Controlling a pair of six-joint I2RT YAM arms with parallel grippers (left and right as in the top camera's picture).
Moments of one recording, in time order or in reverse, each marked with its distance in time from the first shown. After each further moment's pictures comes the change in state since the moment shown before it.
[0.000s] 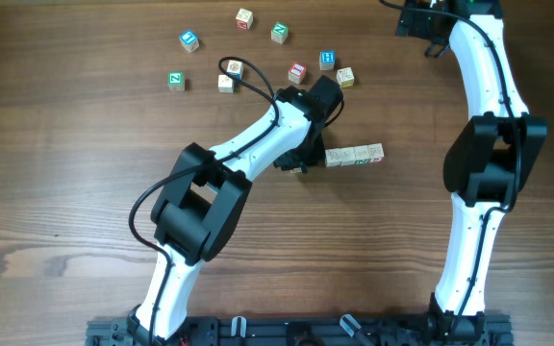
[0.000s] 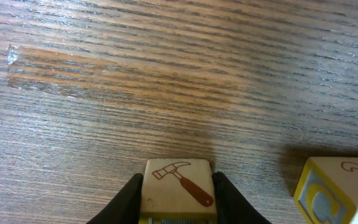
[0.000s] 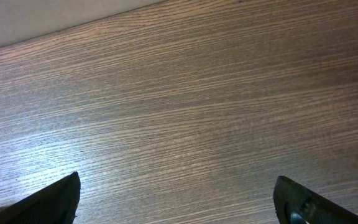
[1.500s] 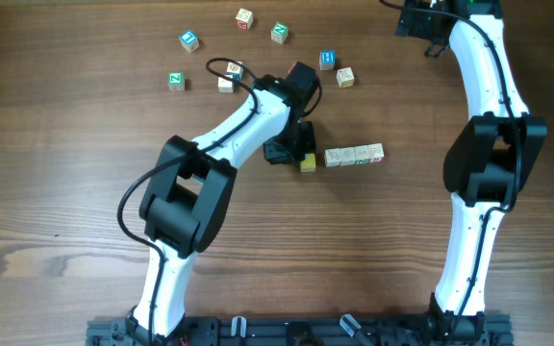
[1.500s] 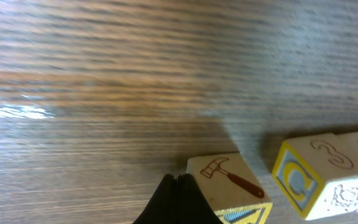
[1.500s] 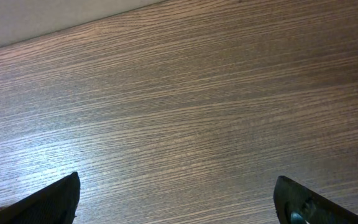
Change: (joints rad) left arm 0.094 0.000 -0.001 0.010 0.224 0.137; right arm 0.000 0.000 0.000 0.000 0.000 0.000
